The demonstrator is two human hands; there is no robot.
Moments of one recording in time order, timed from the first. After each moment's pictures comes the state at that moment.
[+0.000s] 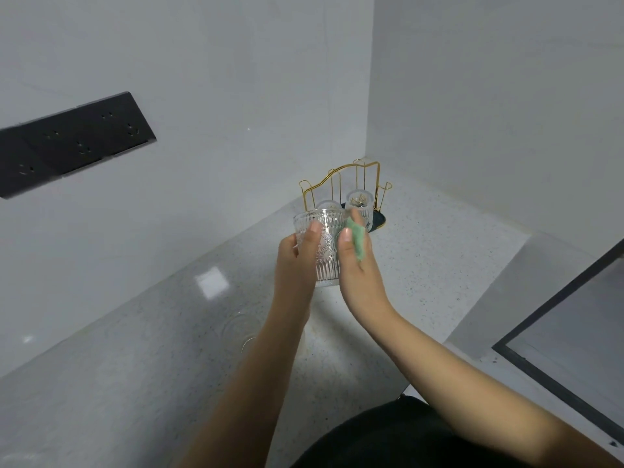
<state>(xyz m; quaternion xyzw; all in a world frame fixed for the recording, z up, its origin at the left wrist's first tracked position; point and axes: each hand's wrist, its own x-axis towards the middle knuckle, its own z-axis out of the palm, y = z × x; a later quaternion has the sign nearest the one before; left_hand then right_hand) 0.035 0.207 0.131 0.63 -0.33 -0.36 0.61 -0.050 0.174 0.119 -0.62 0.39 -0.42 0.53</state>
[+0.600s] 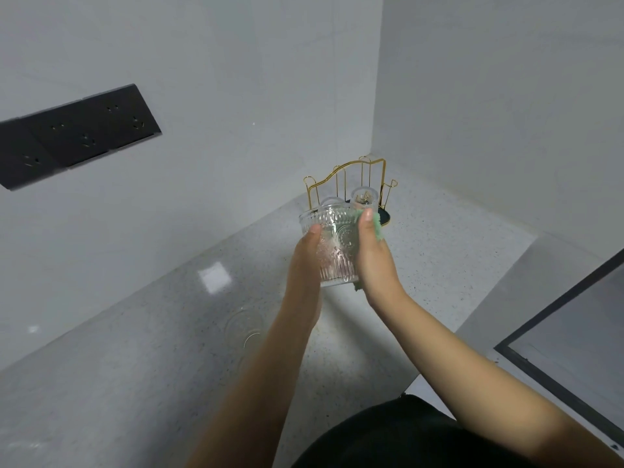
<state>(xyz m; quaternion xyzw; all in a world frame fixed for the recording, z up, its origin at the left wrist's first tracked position) 0.029 0.207 0.129 0.56 -0.25 -0.45 0.65 -0.052 0.156 0.127 -0.54 0.42 -0.39 0.61</state>
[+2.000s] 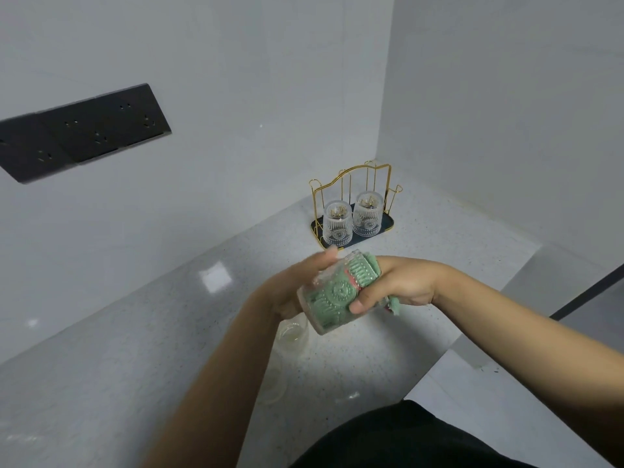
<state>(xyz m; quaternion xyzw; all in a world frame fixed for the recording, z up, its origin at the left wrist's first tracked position) 0.075 0.213 0.122 0.31 -0.52 -0.71 0.36 -0.093 0.132 0.145 -0.67 0.16 0.07 0.72</state>
